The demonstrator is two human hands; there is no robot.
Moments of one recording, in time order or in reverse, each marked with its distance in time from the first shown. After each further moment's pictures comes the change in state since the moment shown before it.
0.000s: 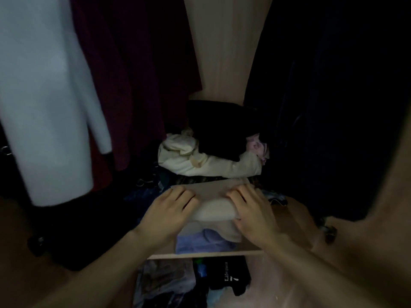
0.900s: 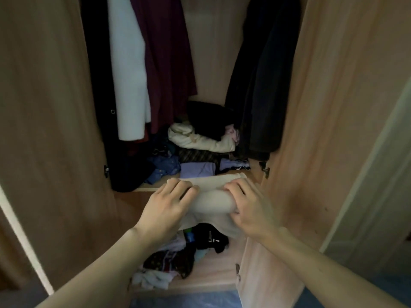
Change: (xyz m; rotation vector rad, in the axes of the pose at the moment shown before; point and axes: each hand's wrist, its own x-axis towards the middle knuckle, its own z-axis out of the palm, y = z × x) left_hand -0.198 0.207 -0.268 -0.110 0.102 -0.110; right_hand -0.227 -0.212 -0.233 -0.019 0.133 -0.012
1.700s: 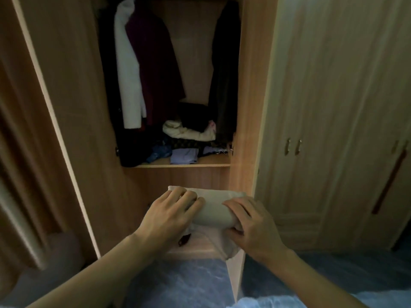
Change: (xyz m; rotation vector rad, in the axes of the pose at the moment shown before) left_hand -0.078 0.346 -0.186 0.156 -0.060 0.122; right_hand -0.291 -0.047 -0.269 0.172 0.091 -0.009
